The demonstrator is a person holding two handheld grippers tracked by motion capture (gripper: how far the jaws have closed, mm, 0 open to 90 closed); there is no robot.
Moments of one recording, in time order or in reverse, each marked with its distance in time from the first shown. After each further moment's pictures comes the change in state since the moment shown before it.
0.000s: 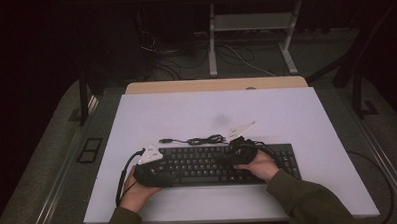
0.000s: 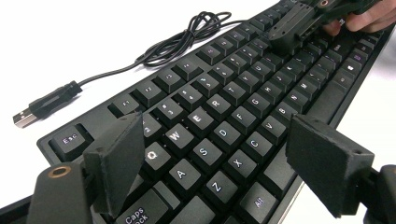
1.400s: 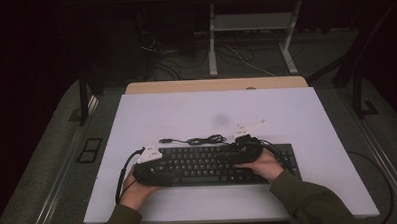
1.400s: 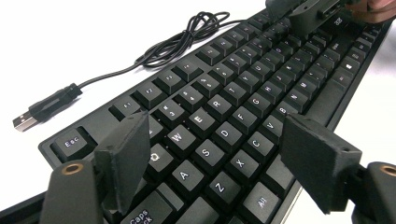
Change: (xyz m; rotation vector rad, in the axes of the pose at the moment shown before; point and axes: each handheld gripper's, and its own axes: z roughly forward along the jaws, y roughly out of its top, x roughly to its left) left arm 0.004 0.001 0.000 0.003 -0.020 0.010; right arm -0.001 -0.002 -0.017 -0.106 -0.028 0.034
